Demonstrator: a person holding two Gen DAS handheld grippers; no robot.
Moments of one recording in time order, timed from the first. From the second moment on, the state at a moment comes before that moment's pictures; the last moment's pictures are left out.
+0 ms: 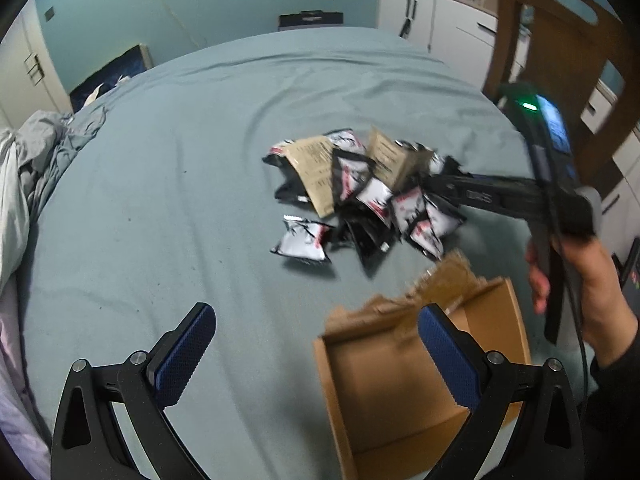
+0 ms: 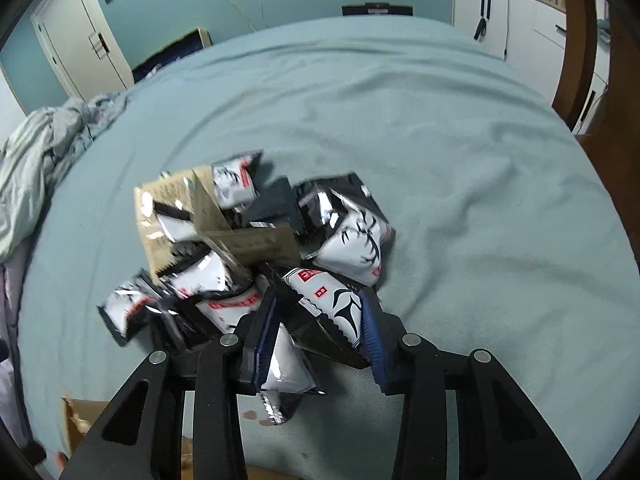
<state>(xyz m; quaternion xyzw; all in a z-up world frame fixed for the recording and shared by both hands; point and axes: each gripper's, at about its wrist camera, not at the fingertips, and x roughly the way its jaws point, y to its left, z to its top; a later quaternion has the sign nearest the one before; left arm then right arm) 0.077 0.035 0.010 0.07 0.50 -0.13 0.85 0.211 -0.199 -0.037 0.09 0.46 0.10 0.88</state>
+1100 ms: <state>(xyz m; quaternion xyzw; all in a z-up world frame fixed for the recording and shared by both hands) 0.183 0.014 -0.057 0.15 0.55 -0.09 0.82 0.004 -0.278 0.030 0.21 0.38 0.10 0.90</state>
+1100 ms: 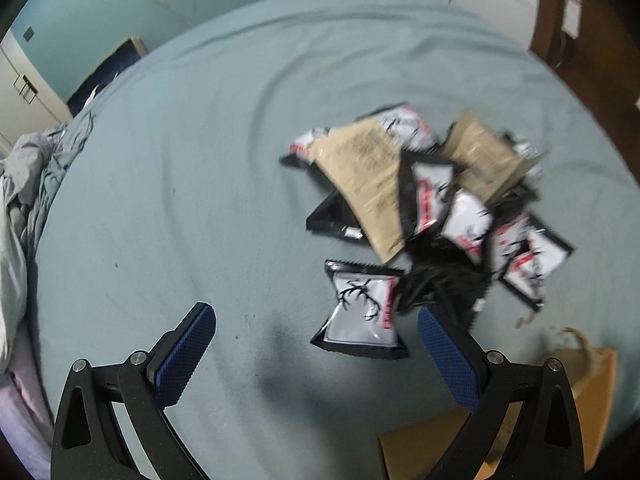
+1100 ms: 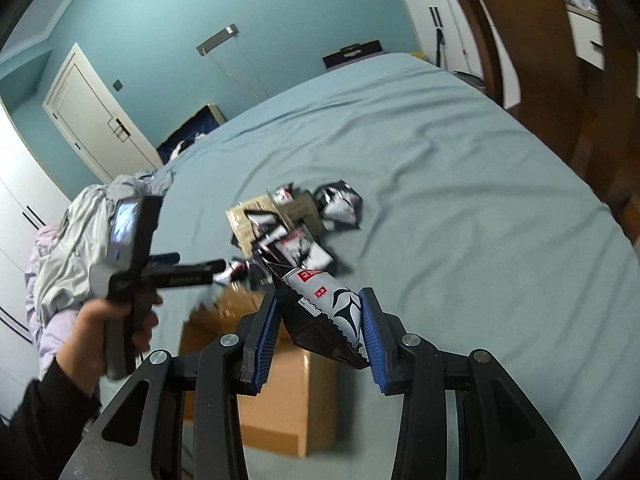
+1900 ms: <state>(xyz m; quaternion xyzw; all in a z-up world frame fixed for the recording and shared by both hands) 0.204 0.023 -0.074 0.08 0.60 -0.11 0.79 0.038 -0.255 0.008 0.17 0.40 0.07 0.90</state>
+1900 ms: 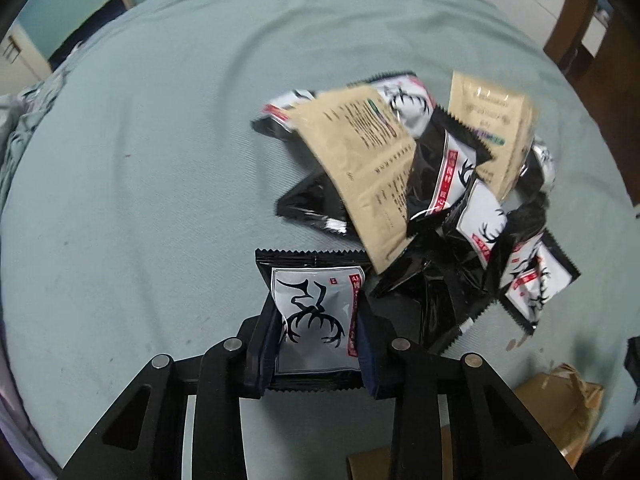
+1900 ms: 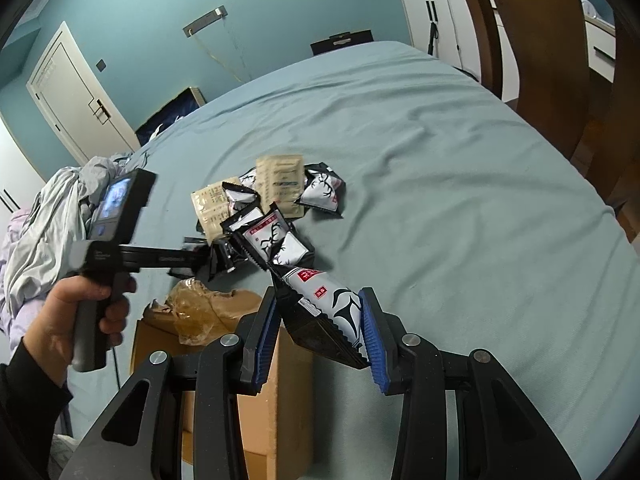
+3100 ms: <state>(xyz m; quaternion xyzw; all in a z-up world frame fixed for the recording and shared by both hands) 0.004 0.003 0.008 0.17 0.50 -0.18 0.83 -0.035 -0.237 0.023 0.16 0.35 0.14 0.91</state>
